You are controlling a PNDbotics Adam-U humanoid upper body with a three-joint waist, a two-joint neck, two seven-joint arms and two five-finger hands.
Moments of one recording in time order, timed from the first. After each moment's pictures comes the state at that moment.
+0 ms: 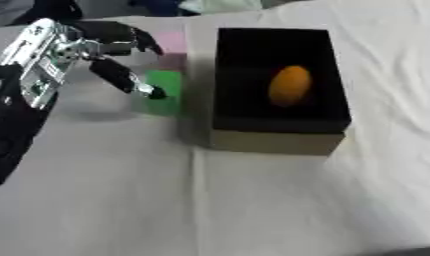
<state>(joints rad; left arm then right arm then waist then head) -1.05 0.48 -0.32 -1.16 -0.85 -0.26 -0.71 -0.50 -0.42 -0.07 -1.96 0.38 0.10 -0.28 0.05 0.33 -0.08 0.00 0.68</state>
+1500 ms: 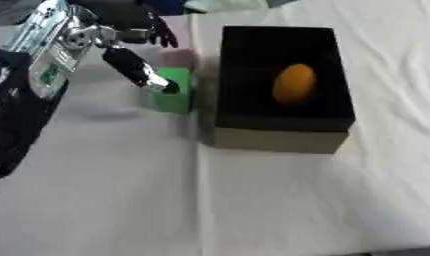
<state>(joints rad) -1.06 0.49 -0.35 -1.29 -0.86 -0.23 -0.74 -0.50 -0.41 -0.08 -1.96 0.38 0.10 -0.28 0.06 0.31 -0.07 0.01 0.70</state>
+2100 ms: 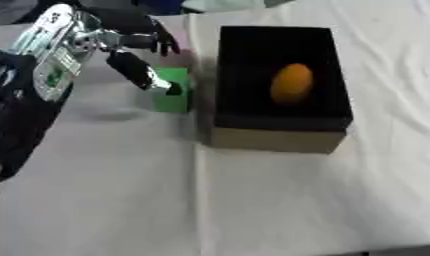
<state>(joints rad) -1.06 0.47 -0.36 -1.23 -0.85 -0.21 -0.76 -0.50 -0.41 -0.08 -1.96 0.38 0.10 -0.28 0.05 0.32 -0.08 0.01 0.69</state>
